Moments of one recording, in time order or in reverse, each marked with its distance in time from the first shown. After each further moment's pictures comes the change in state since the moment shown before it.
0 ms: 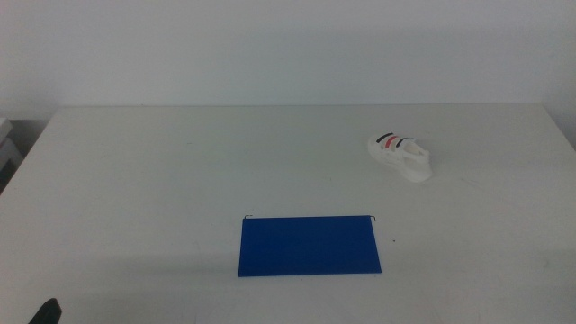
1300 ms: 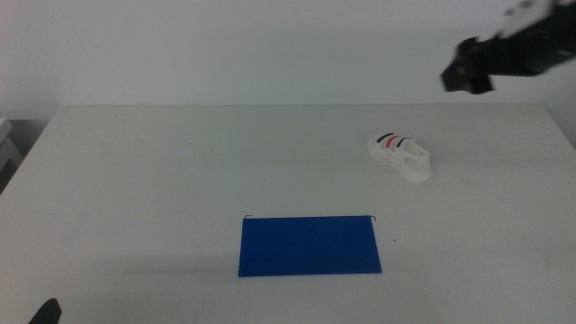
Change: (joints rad) left arm 0.000 0.000 0.000 0.000 0.000 0.000; right arm 0.188 1.537 -1.492 0.117 0.599 -0.213
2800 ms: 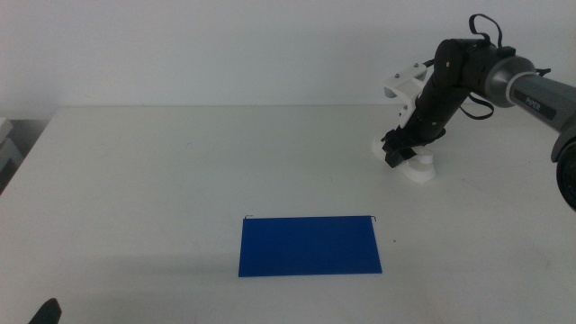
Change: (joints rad) left arm 0.000 0.000 0.000 0.000 0.000 0.000; right arm 0.001 0.857 -0.606 -0.019 0.179 -0.212
